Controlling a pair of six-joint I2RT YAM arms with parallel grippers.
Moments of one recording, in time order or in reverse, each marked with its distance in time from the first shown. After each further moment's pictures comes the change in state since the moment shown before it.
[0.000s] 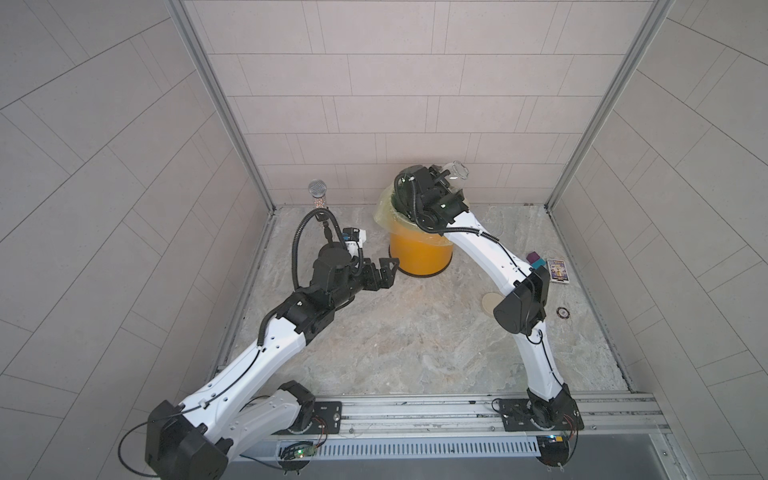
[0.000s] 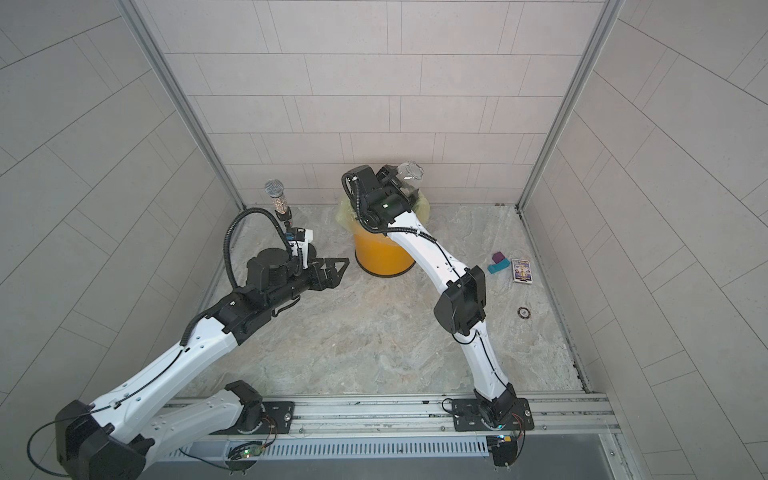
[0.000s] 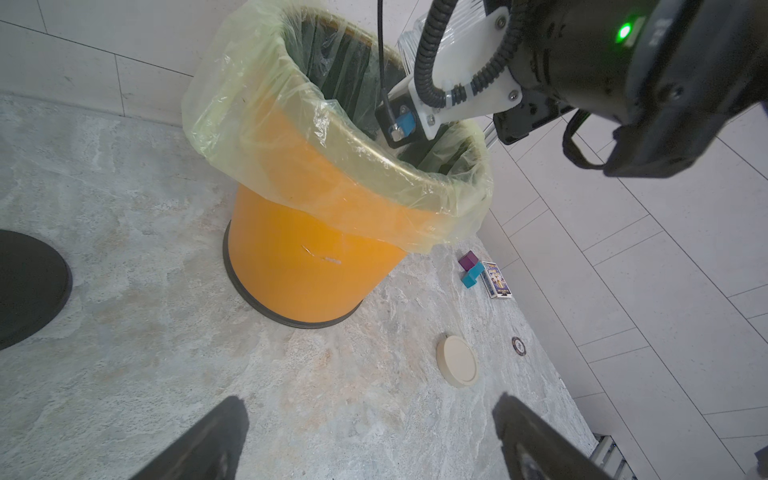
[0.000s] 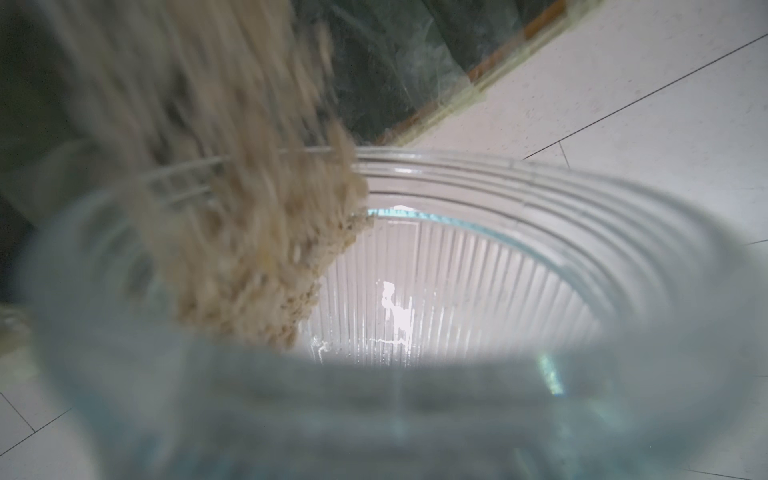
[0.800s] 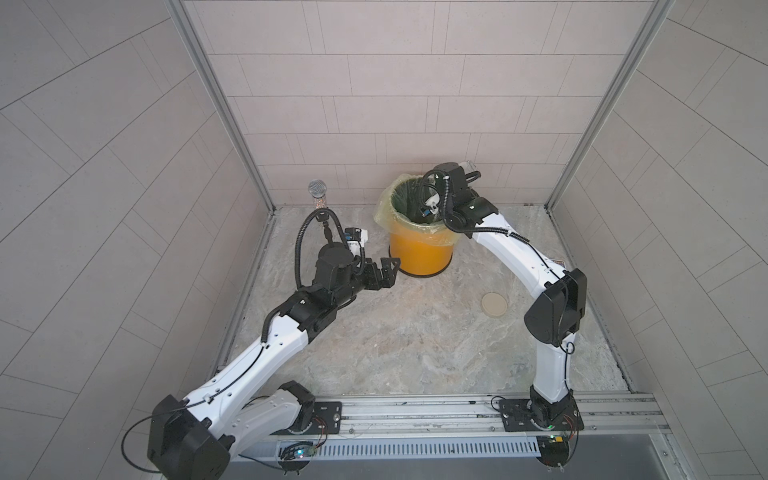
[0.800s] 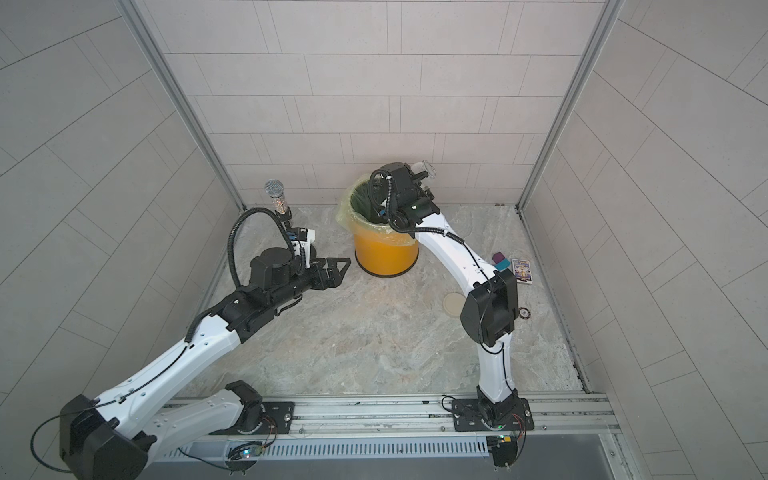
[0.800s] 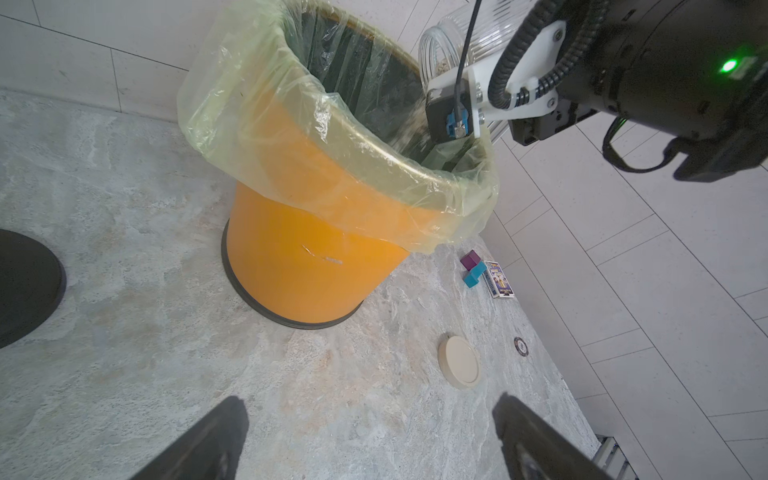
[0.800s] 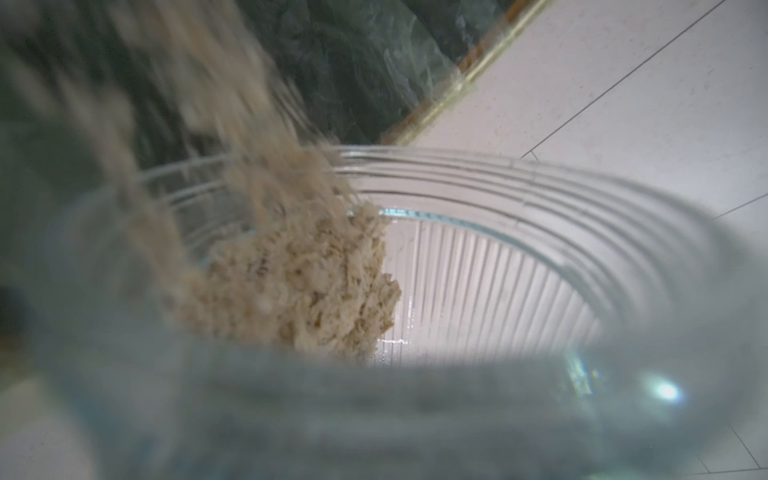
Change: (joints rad) left arm 0.000 0.026 -0.003 0.024 0.001 -0.002; right arm -0.106 -0.218 -0.338 0.250 -0.324 0.000
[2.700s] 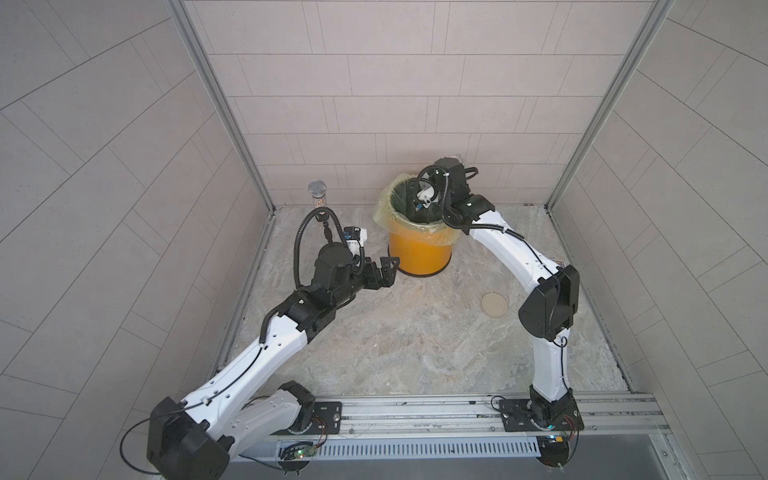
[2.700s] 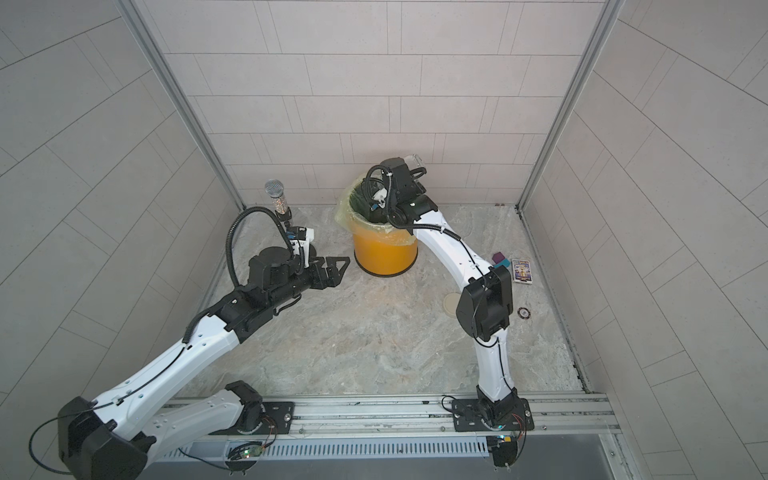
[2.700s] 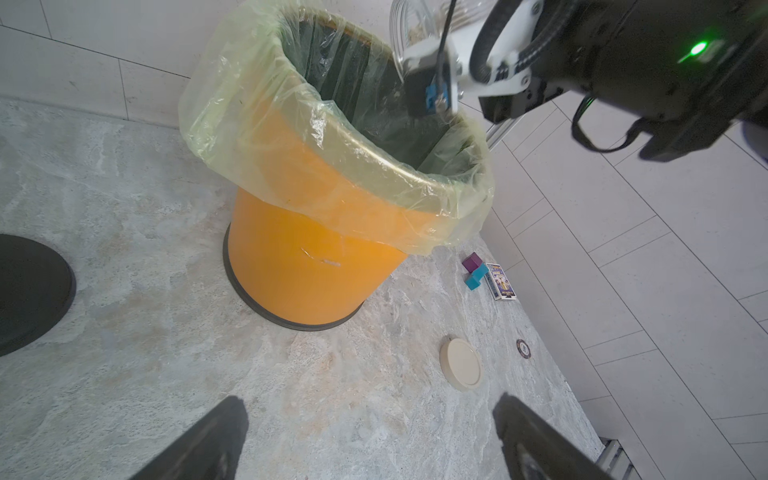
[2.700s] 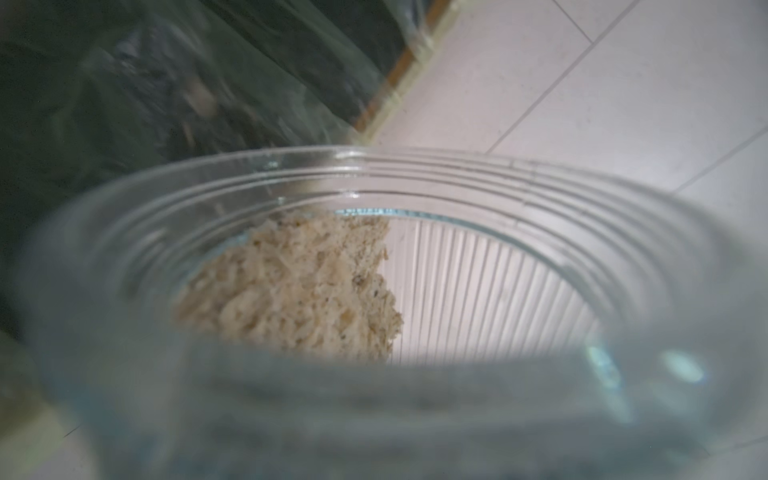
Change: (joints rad) left arm 0.000 -0.005 0.014 -0.013 -0.006 0.009; right arm -0.026 0.039 0.066 0.093 -0.185 0.000
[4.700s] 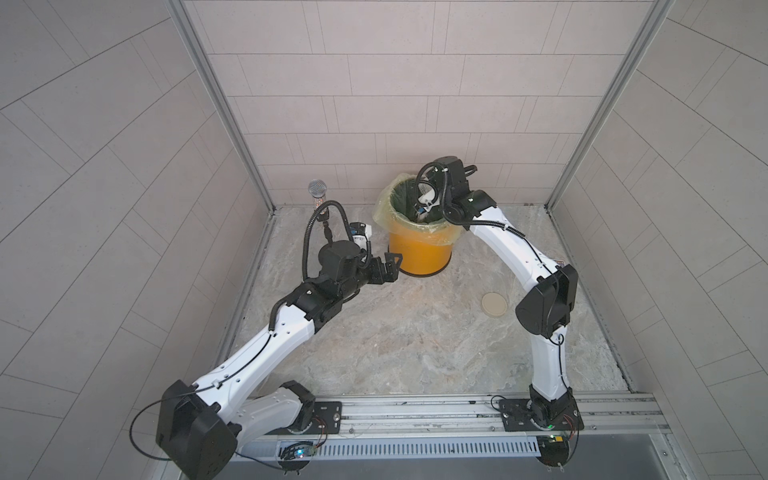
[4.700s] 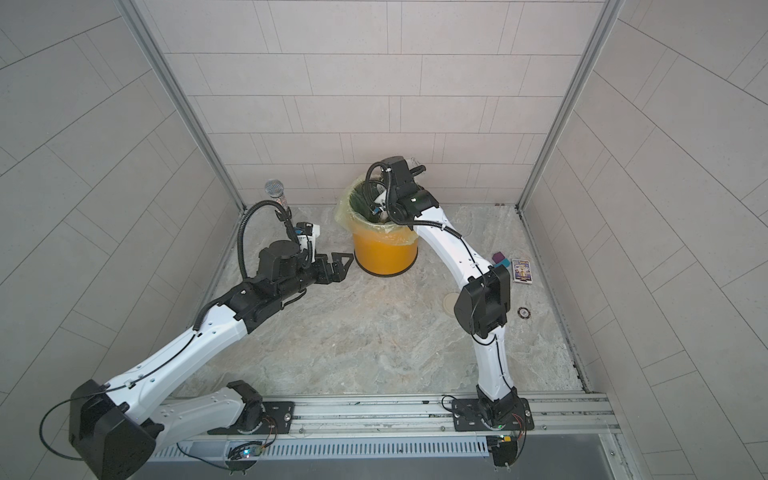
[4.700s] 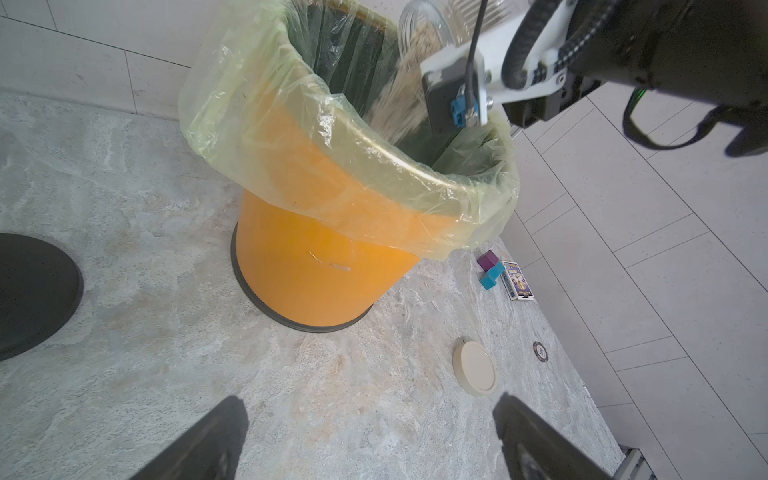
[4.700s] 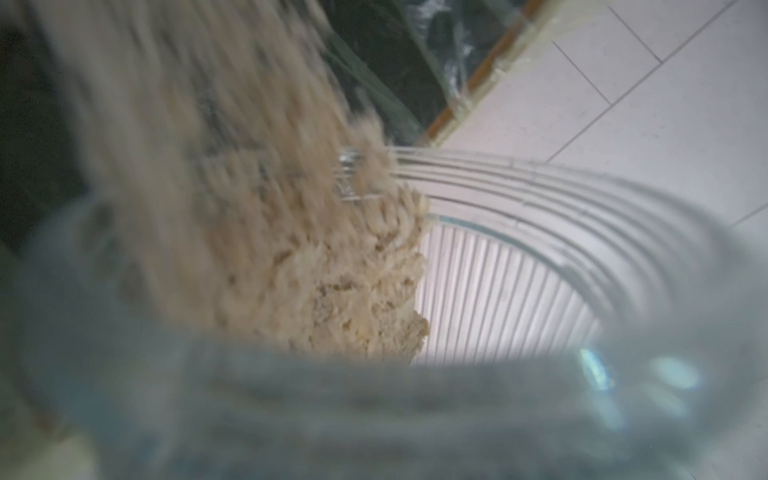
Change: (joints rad) left arm -0.005 0.083 0.054 -0.021 -0.028 0.008; right arm -0.015 0.027 0.005 -0.152 -0.049 0.000
